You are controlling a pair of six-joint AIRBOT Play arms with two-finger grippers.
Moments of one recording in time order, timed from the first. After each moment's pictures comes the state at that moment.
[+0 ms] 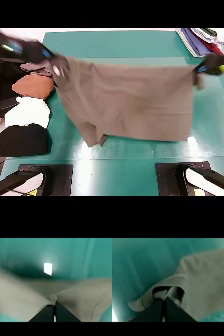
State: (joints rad) left arm -0.07 -1.17 1.53 1.03 -1.26 -1.32; right arm -0.11 -1.16 1.51 -1.22 1.49 1.51
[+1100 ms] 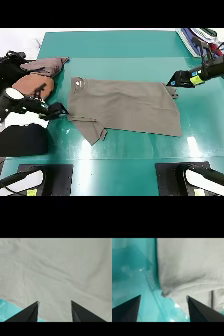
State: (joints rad) left arm 0.16 -1.22 0.81 0.98 -1.10 -1.32; right arm -0.05 -1.18 1.34 -1.18 1.40 1.47
